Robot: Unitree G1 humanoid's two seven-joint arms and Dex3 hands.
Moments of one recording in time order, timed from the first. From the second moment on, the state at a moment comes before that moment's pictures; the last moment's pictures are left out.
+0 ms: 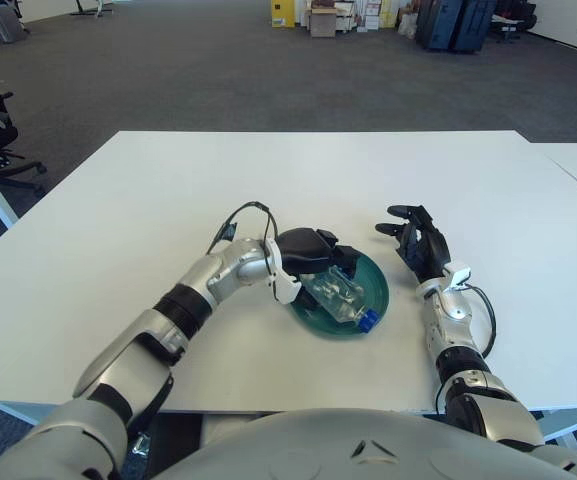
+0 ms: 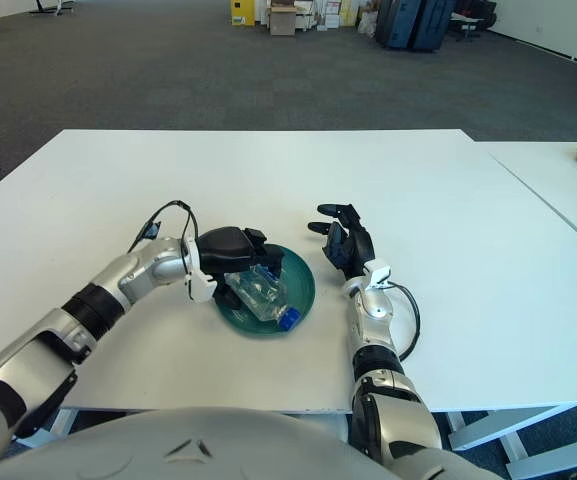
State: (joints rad) left arm -0.47 0.36 -0.60 0.35 0.64 -0.68 -0.45; right arm -0.23 -0.01 -0.23 0.88 0.11 -0.69 0.26
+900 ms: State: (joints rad) left arm -0.51 0.39 -0.56 0.20 0.42 -0.56 -0.69; right arm -0.23 -0.01 -0.22 0.88 0.09 -0.70 0.22
